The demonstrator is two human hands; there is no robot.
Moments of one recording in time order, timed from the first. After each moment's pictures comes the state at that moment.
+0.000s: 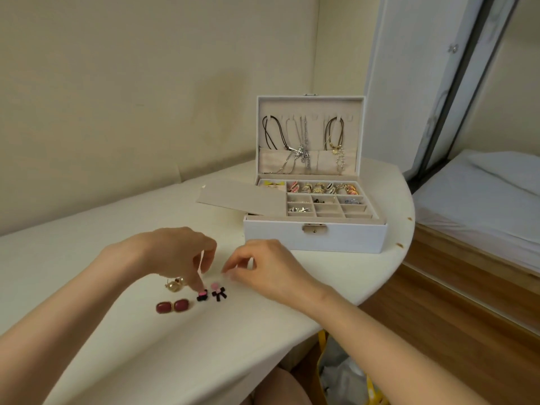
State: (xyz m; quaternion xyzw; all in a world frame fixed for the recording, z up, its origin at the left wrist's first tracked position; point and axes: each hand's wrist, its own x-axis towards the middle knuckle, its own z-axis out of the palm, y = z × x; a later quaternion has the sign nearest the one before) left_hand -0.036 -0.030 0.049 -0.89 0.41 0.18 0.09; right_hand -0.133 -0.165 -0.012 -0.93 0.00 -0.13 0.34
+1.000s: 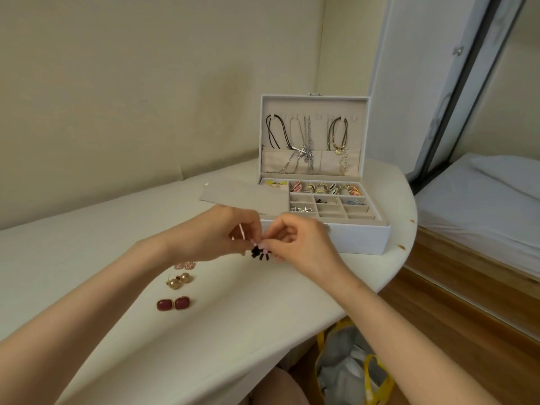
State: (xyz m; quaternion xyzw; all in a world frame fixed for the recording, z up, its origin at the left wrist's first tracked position) left_hand -0.040 -0.057 0.045 -0.80 0.57 0.08 -0.20; right_hand -0.139 -0.201 -0.006 -0.83 0.07 -0.24 0.50
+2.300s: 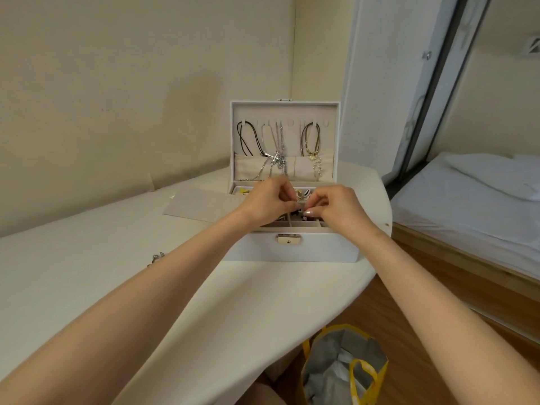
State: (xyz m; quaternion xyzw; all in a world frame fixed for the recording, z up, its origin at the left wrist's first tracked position) left_hand -0.028 -0.207 0.034 -0.78 0.49 0.04 -0.39; right_hand -0.133 -0.325 0.021 -0.89 0.20 -0.26 0.32
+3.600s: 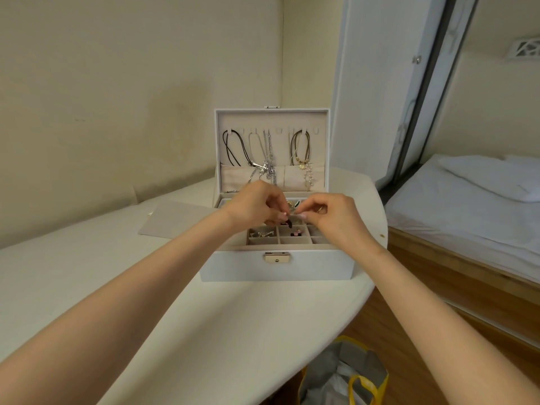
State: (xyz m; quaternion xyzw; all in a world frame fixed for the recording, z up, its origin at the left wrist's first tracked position) left_hand -0.016 -0.216 0.052 -0.78 0.51 0.13 -0.35; right_hand -0.134 -0.338 0.018 -0.86 0.16 -0.33 0.35
